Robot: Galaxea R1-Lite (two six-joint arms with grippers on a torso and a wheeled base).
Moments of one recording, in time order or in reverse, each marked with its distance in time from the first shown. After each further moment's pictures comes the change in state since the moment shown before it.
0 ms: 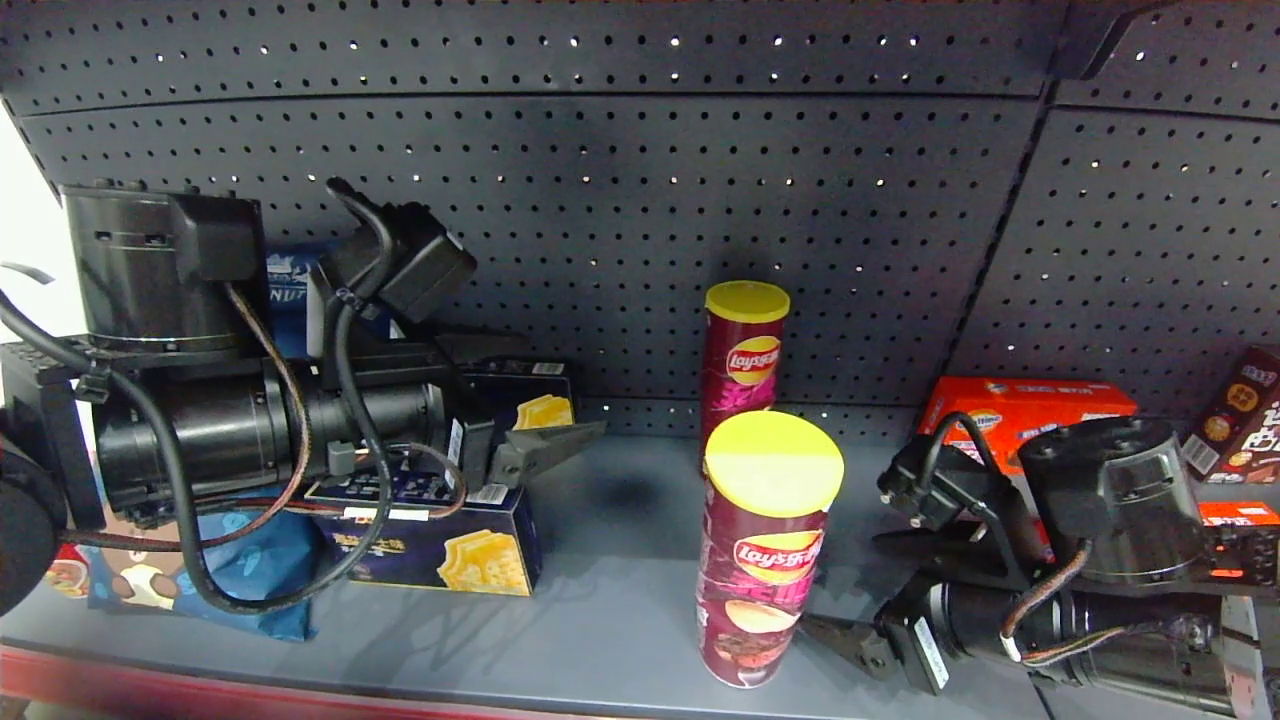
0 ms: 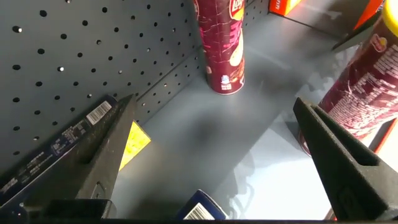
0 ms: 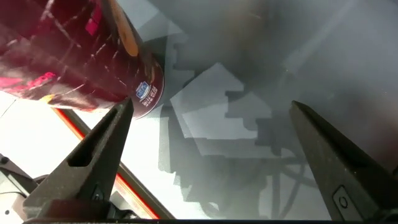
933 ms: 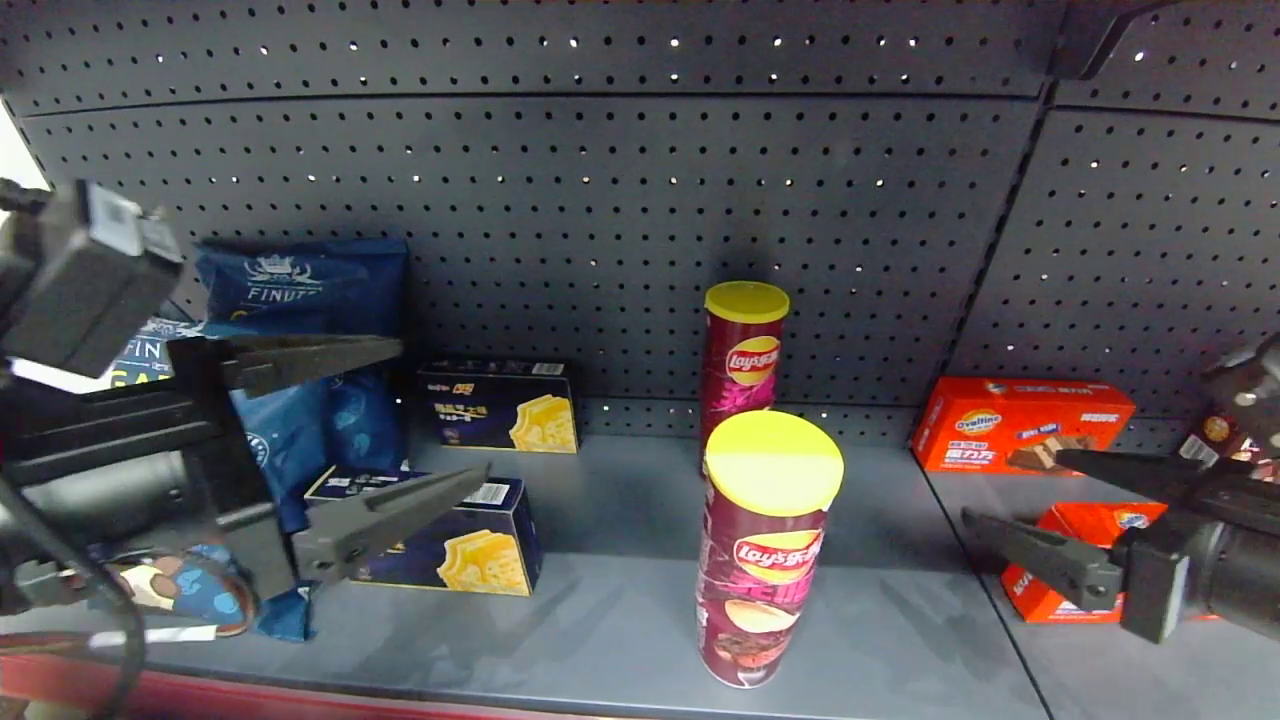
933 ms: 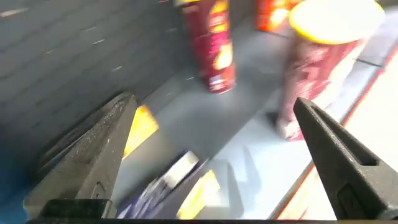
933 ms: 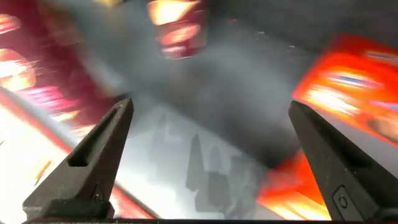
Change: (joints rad) left arm 0.038 -0.356 0.213 0.014 0.009 -0.008; right arm -0.163 -0.414 0.083 -0.004 -0.031 0.001
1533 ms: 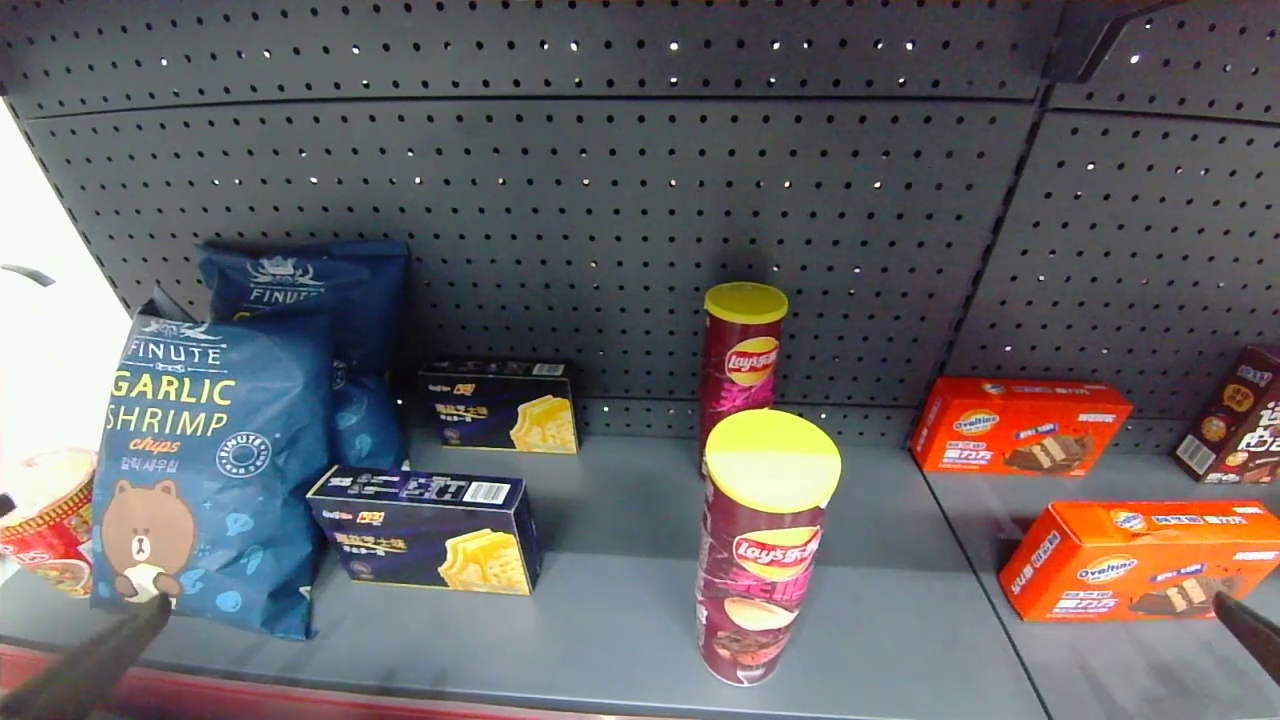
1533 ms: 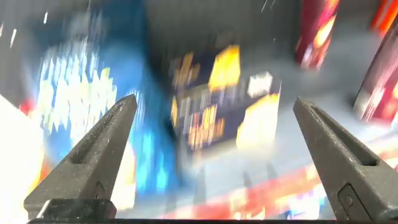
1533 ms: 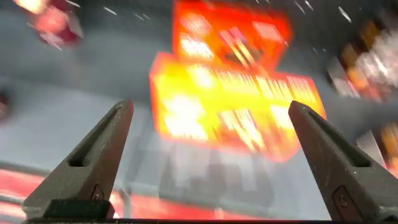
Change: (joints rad) left arm 0.230 -0.562 0.300 0.162 0.232 -0.091; right arm -0.343 -0.463 0.339 0.013 -0.080 -0.048
